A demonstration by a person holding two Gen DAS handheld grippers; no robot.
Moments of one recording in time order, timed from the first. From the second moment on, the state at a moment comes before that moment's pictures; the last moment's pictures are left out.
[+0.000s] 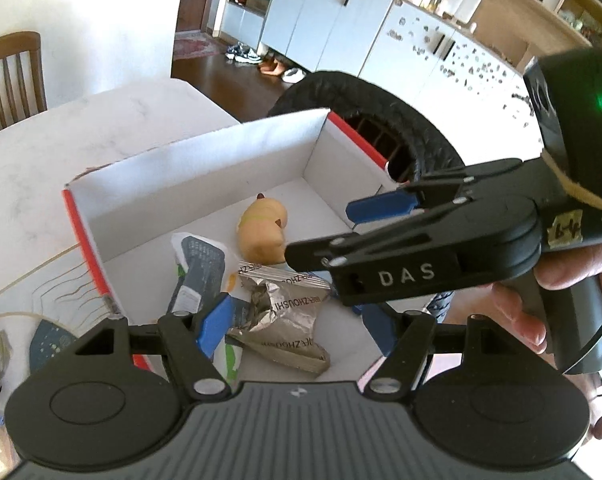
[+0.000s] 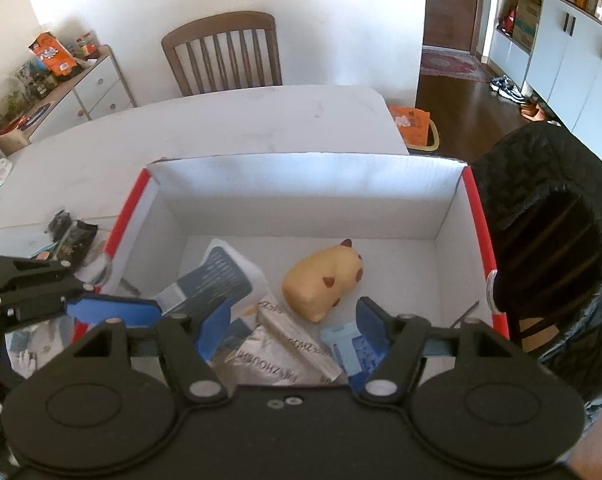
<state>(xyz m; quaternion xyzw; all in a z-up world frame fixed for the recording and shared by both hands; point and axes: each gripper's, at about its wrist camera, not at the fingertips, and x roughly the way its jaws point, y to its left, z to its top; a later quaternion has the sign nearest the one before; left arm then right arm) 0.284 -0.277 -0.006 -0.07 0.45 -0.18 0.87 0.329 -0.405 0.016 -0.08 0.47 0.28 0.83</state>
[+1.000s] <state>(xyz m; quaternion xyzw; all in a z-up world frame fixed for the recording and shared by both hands) 0.209 -0.204 0.024 -0.10 0.40 -0.17 0.89 0.241 -0.373 0.061 -0.06 0.41 0.27 0.87</state>
